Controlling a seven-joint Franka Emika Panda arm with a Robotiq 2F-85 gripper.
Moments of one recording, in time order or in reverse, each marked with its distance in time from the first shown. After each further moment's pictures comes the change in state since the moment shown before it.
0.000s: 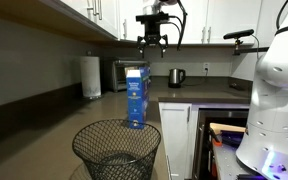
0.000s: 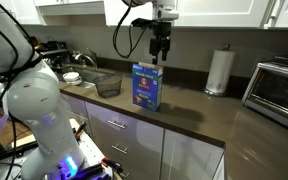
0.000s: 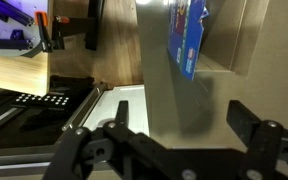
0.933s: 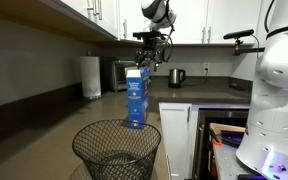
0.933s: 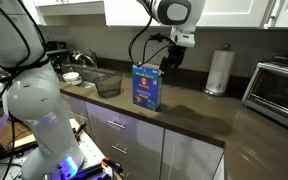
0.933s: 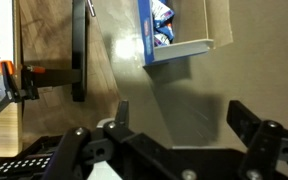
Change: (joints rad) arm 0.001 0.209 -0.142 0.048 0.268 0.089 -0.067
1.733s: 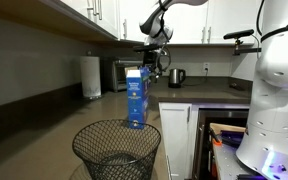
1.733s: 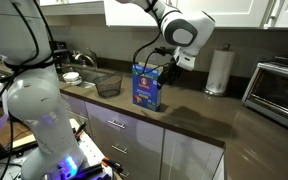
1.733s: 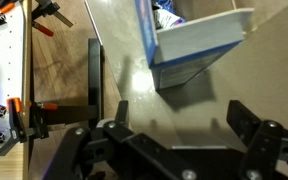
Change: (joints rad) arm -0.001 0.145 -0.054 0.000 0.160 -0.046 -0.047
